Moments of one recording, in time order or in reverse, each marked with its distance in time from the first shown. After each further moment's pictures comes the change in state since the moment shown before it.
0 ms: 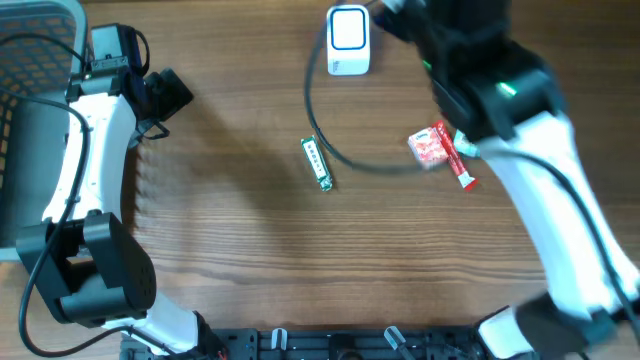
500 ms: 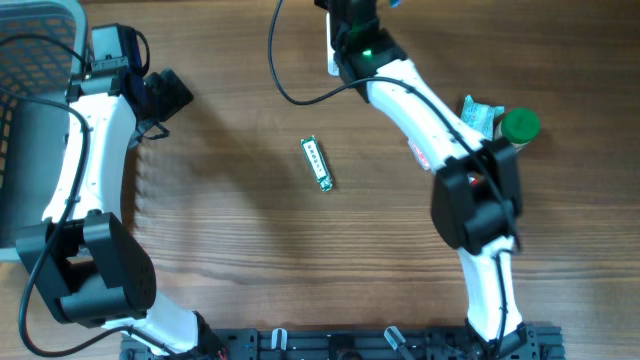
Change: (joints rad) left arm 0.000 0.000 0.000 -0.001 -0.001 0.000; right arm 0.000 0.592 -0.003 0.765 0.188 -0.185
